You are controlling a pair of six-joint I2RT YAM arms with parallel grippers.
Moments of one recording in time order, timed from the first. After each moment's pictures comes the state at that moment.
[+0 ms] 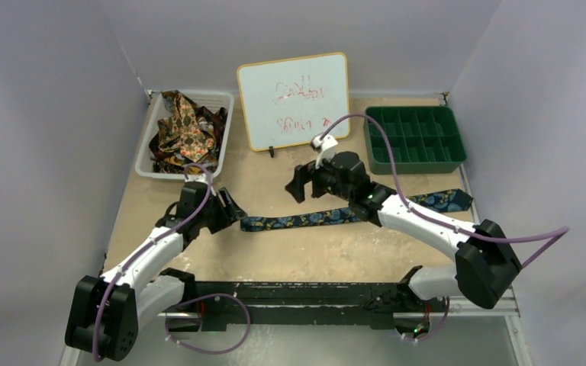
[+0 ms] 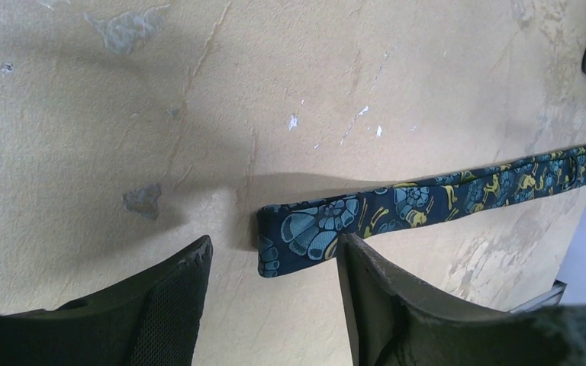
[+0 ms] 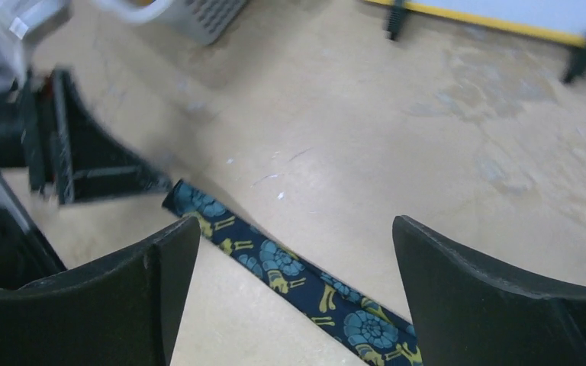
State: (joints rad) left arm -0.25 1.00 0.40 -0.22 0.21 -0.74; right arm 0.76 1.33 0.84 0.10 -0.10 0.25
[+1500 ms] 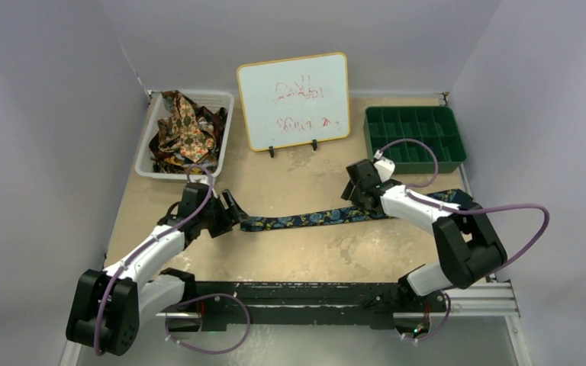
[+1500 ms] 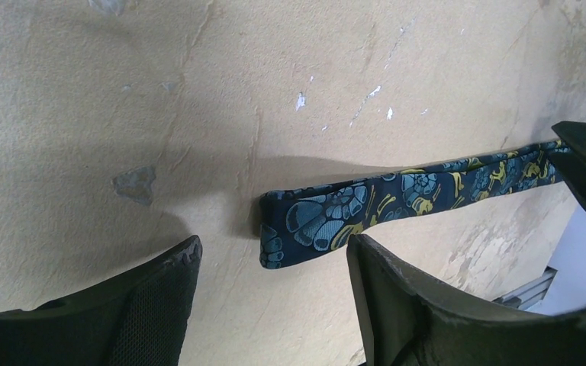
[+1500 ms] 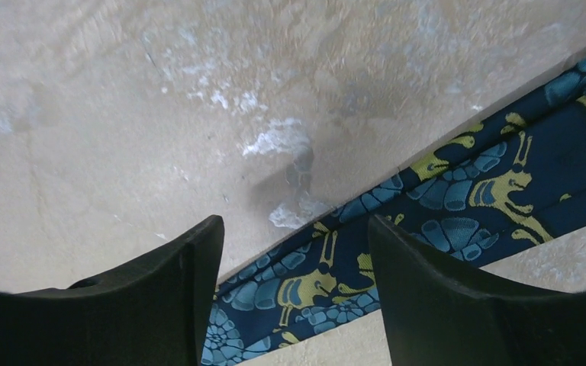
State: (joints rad) left arm -0.25 1.04 0.39 -0.22 0.26 -0.76; right arm 0.48 1.47 0.77 -0.35 0.40 0.89
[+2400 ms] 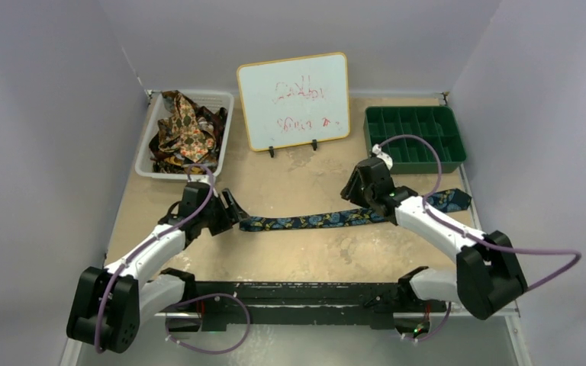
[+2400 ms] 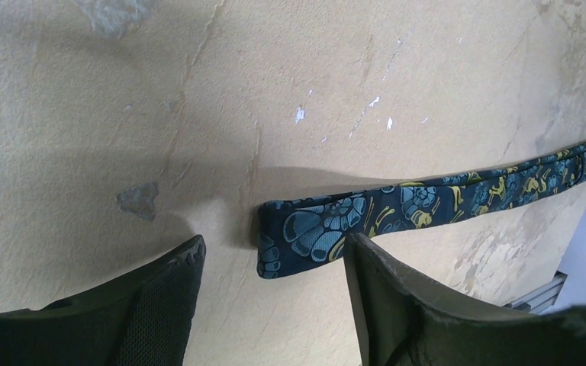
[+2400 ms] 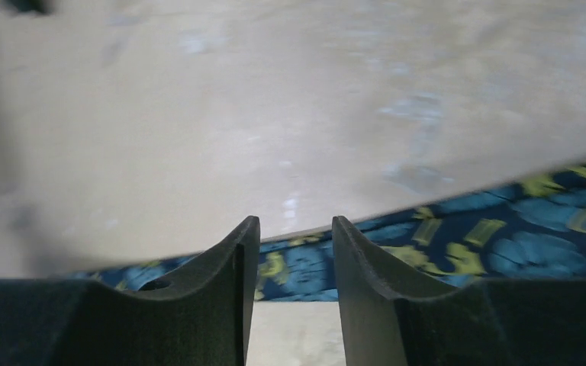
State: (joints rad) left arm -0.25 1.05 0.39 -0.20 0.24 -0.74; right arm 0.48 1.29 0.72 -0.30 0.19 0.79
